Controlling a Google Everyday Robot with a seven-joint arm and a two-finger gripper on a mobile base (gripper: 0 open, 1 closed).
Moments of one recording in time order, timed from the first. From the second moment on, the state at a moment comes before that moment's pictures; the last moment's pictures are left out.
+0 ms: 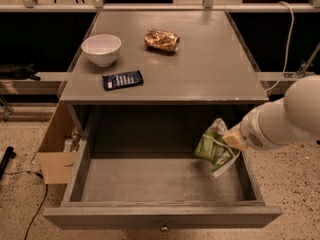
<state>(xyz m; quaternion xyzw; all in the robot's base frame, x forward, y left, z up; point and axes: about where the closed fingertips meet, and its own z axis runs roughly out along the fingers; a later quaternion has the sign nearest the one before) 0.469 -0.186 0.781 -0.37 0.89 0.03 0.26</state>
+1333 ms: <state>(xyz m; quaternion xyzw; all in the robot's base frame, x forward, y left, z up) 0.498 -0.242 0.981 -0.35 0.85 -0.11 0.39</state>
